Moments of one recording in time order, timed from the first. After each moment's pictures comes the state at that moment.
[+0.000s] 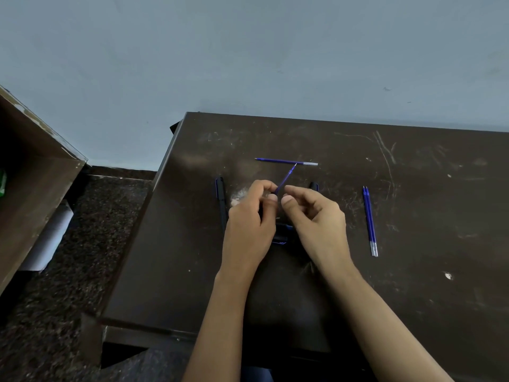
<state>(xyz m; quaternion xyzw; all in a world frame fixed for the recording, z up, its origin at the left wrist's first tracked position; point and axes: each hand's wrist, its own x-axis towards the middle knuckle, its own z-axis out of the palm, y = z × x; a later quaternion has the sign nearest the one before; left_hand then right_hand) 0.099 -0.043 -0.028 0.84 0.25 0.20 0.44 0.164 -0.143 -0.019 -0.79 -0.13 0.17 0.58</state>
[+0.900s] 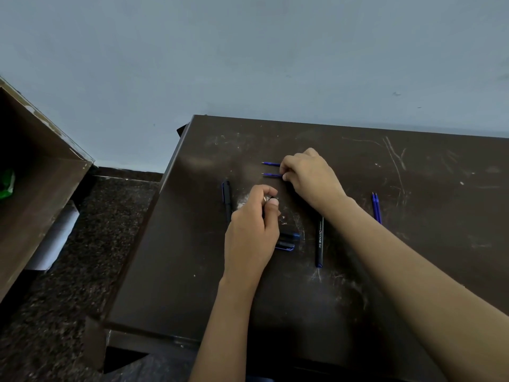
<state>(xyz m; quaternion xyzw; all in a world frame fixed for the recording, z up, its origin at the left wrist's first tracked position) 0.098 -0.039 -0.031 0.84 0.29 0.21 0.40 0.264 -0.085 -0.039 -0.88 -0.44 0.05 0.18</state>
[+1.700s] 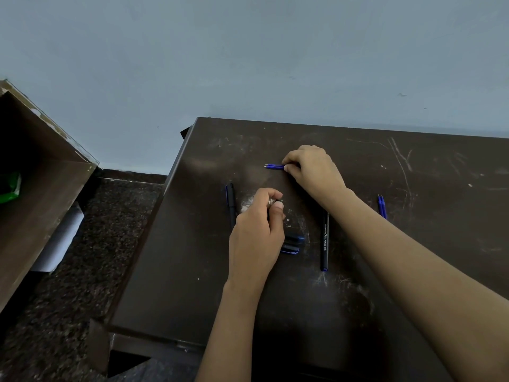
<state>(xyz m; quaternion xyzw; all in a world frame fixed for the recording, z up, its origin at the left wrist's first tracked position) 0.098 -0.039 -0.031 0.86 0.28 0.20 0.38 0.276 -0.071 -0.036 -0.89 -0.41 0.06 0.20</state>
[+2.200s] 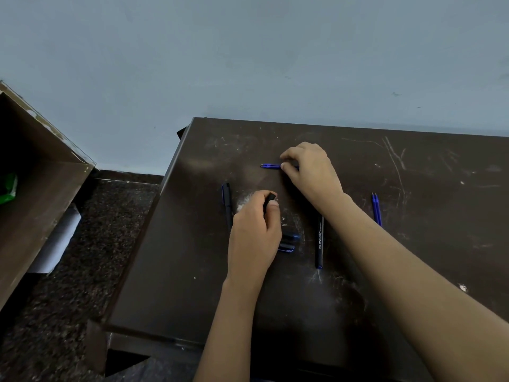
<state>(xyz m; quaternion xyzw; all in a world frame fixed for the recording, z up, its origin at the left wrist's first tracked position) 0.104 -0.041 -0.034 0.85 0.28 0.22 0.39 0.267 -0.078 -0.035 -0.88 -0.39 0.02 0.26</state>
